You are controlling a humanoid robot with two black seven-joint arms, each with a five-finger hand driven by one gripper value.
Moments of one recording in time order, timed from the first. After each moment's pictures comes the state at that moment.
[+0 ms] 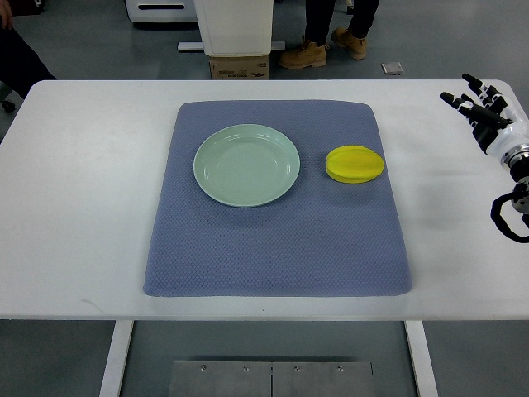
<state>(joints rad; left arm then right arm) -0.02 0.00 -0.10 -0.14 0.21 -0.03 0.00 0.88 -0.34 0.51 0.47 0.03 0.12 0.31</state>
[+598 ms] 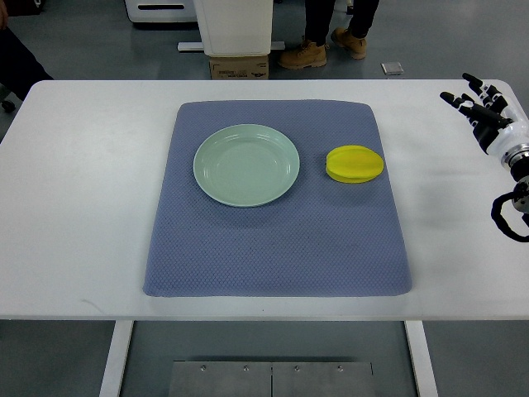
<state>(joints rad) -0.02 0.00 -0.10 -0.14 0.20 -0.03 0.00 0.89 -0.34 0.51 0.47 0.03 0.12 0.31</state>
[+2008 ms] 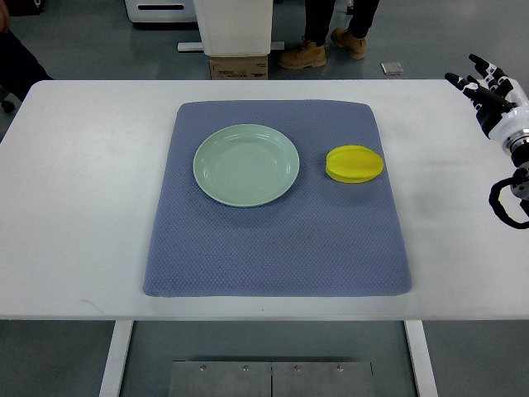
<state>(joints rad) -0.02 0.00 -0.10 -0.14 0.20 -0.03 0.00 0.92 -0.32 0.54 0.46 0.03 0.10 0.33</state>
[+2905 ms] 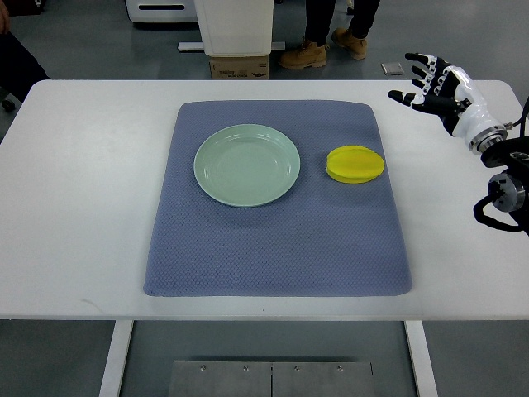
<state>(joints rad) -0.02 0.00 -0.10 -0.14 0.20 -0.03 0.00 0.92 -0.39 0.38 0.71 -0.29 0.09 0.44</state>
